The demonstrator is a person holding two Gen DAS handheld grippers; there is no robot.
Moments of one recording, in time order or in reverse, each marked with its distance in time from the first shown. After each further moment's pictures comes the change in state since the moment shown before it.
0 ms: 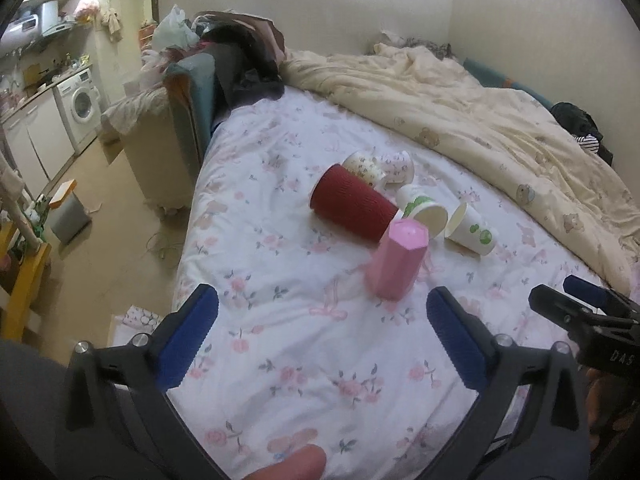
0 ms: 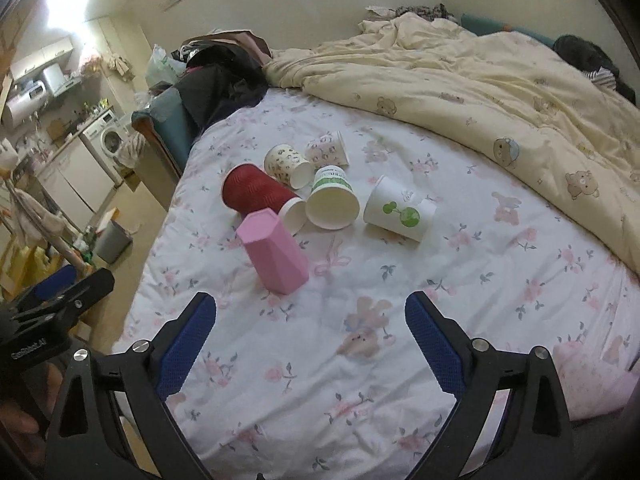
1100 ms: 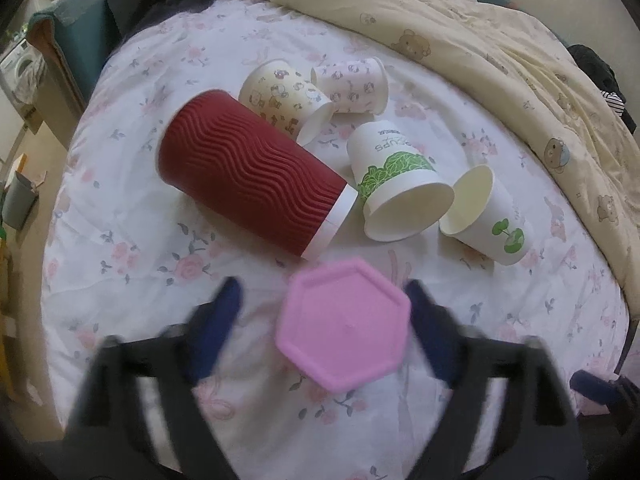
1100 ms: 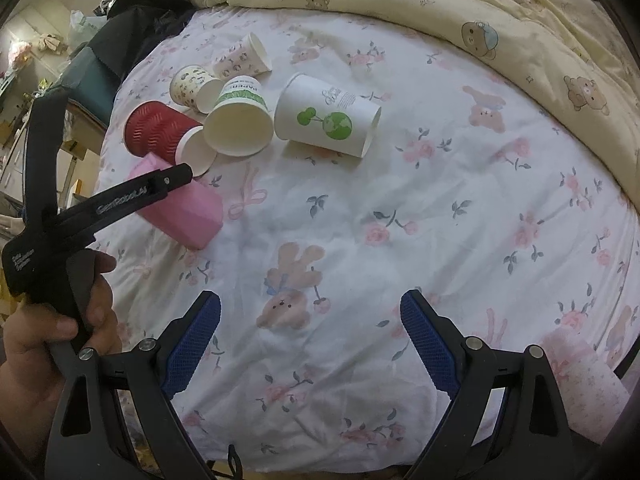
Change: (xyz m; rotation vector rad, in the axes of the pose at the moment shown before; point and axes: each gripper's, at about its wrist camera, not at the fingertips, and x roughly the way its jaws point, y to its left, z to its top) left arm 0.193 -0.086 0.049 0.043 0.326 -0.096; right arm 0.075 -0.077 0.010 0.172 0.363 -0.073
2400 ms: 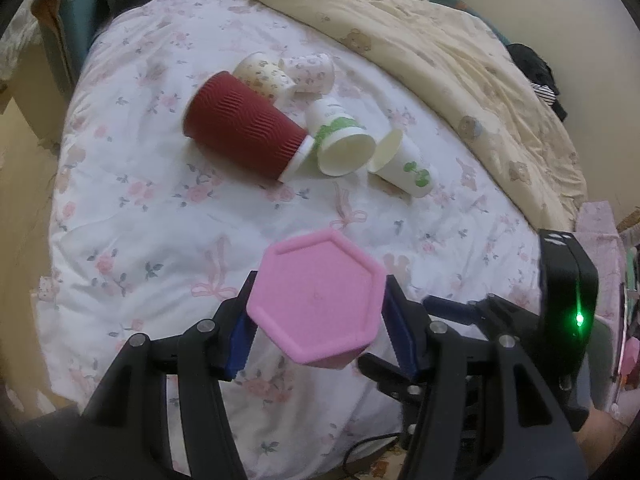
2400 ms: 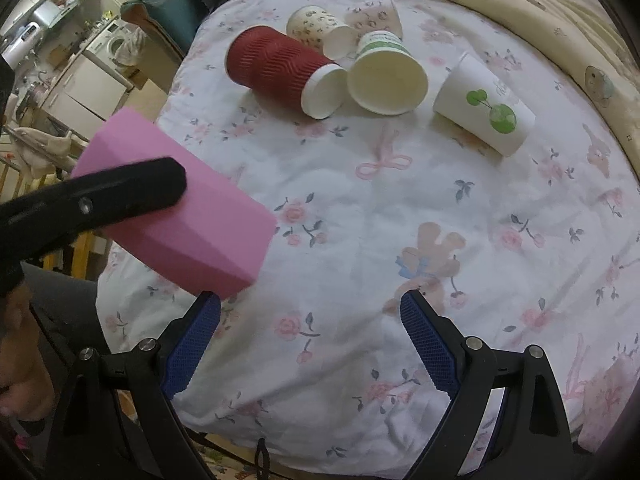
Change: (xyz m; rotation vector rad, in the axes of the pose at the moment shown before) left arm -0.091 0.037 -0.042 0.012 0.085 -0.230; right arm 0.034 0.086 -0.022 -0.249 0.092 0.124
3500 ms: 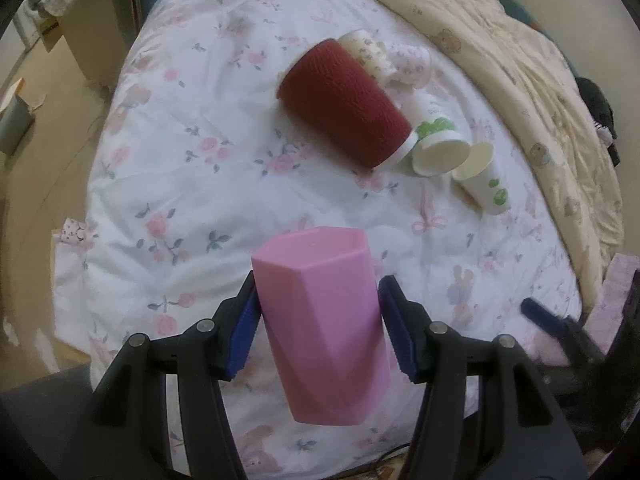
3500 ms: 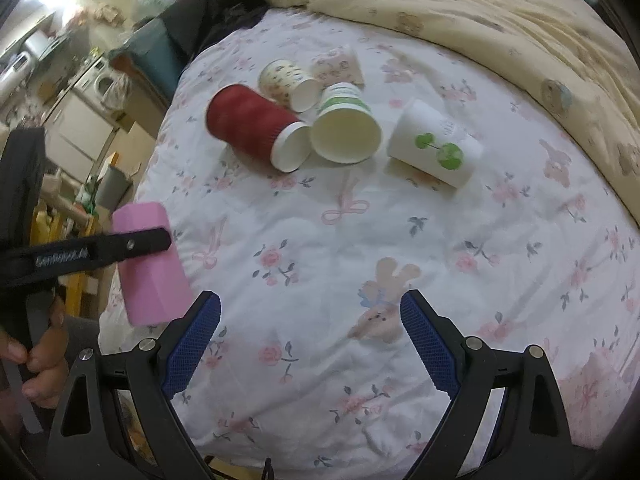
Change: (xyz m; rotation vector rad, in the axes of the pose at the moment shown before) left arm 0.013 0.054 0.000 -0.195 0.055 0.091; right arm -0.037 -0.012 0.004 0.055 -0.146 -0.044
